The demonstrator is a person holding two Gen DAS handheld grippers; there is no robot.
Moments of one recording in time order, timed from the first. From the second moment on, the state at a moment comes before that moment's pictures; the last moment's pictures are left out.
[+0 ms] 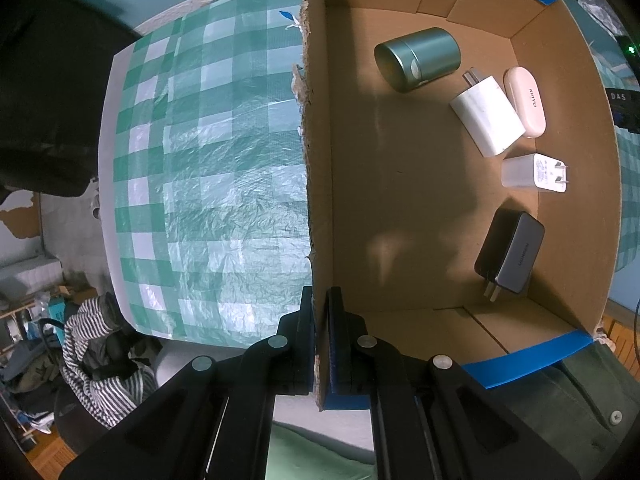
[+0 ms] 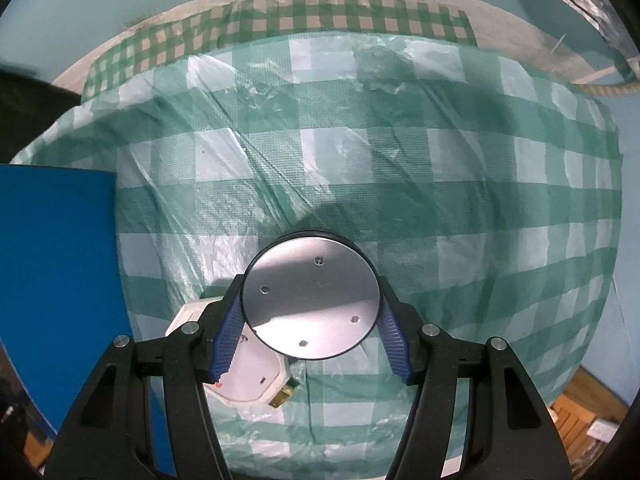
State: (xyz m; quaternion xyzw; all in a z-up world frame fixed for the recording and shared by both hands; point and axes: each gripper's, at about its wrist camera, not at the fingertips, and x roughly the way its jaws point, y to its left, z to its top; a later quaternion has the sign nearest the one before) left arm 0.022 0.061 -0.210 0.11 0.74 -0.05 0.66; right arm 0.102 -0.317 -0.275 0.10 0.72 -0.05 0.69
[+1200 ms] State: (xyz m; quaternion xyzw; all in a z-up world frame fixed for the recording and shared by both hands) left arm 0.022 0.059 -0.211 0.12 0.74 -0.05 0.66; right arm 0.071 -0.211 -0.140 0.02 0.64 0.11 0.76
